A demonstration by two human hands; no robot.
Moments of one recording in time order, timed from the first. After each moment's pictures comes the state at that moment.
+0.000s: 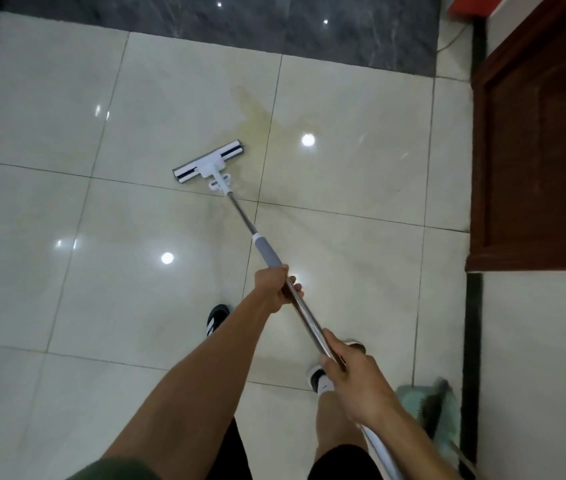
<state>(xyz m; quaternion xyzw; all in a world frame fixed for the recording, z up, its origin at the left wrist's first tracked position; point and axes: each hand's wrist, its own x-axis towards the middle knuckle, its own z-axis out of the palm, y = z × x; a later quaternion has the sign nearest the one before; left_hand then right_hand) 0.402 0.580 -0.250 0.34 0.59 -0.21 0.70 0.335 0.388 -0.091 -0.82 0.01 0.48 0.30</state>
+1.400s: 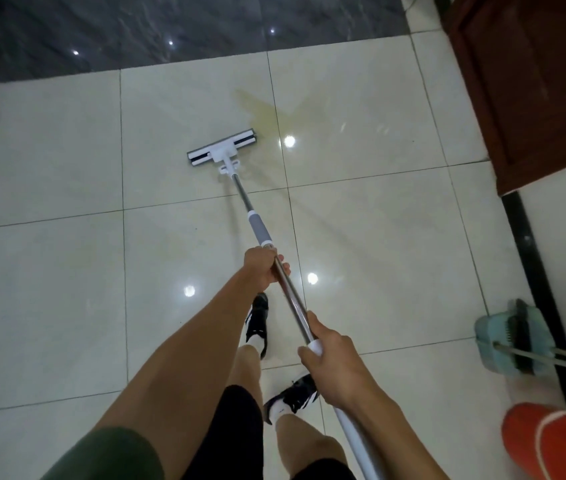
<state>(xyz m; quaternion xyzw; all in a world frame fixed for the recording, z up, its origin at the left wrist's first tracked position) 0.267 0.812 -0.234 0.46 0.50 -0.26 0.69 0.134 0.651 -0.081 -0.80 0.11 0.43 0.40</state>
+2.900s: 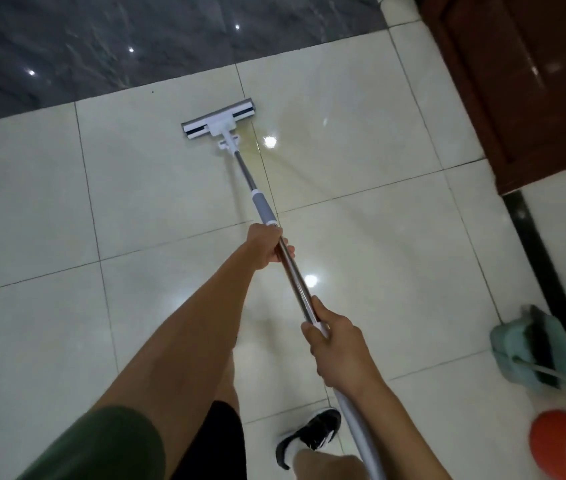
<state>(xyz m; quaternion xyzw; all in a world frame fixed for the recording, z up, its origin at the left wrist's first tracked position) 0.481 0.810 -0.273 0.59 0.41 -0.34 0.61 0.302 0.676 -0.137 -0.77 0.24 0.35 0.47</state>
